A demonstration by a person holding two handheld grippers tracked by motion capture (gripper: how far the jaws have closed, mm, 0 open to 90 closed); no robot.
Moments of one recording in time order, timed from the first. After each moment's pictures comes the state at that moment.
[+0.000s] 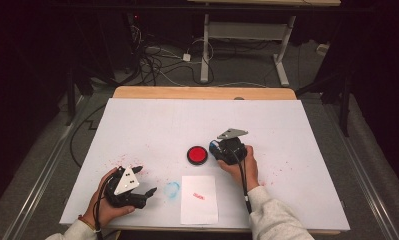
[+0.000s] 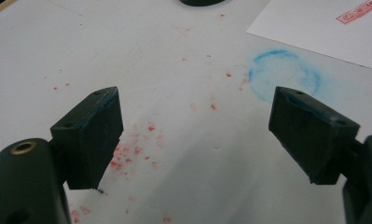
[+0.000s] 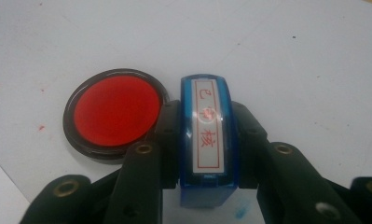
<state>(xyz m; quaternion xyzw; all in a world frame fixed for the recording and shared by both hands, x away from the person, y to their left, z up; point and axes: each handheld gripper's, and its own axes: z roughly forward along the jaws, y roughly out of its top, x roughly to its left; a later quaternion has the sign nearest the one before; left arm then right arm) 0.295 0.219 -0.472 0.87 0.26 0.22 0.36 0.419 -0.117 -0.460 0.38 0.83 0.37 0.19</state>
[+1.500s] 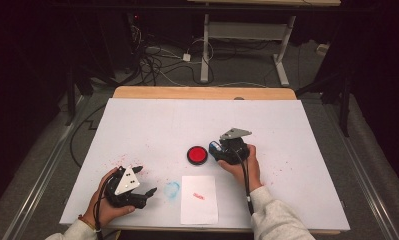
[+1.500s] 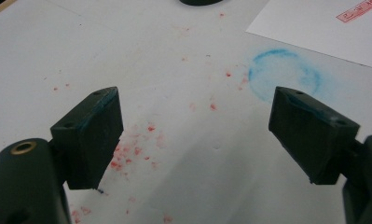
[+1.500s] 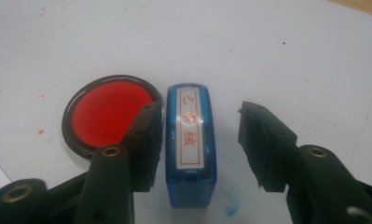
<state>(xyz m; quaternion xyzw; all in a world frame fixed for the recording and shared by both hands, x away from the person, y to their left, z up) 0.296 0.218 -0.472 0.87 0.26 0.23 0.36 0.418 -0.124 -0.456 0.38 0.82 0.38 0.20</state>
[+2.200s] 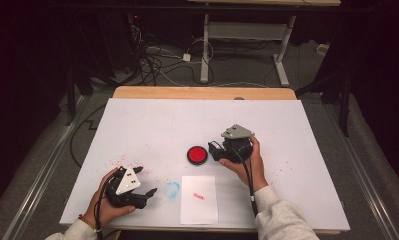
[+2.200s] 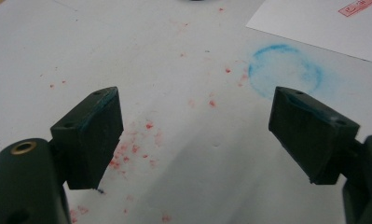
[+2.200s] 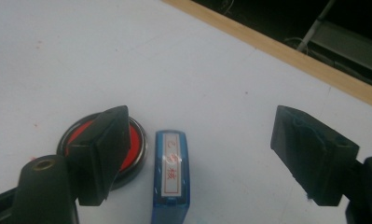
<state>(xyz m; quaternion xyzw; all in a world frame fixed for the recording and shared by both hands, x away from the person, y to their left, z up) 0.297 0.218 -0.473 0.87 0.26 0.22 0.35 0.404 -0.124 -0.429 0.34 0.80 0.40 0.29</state>
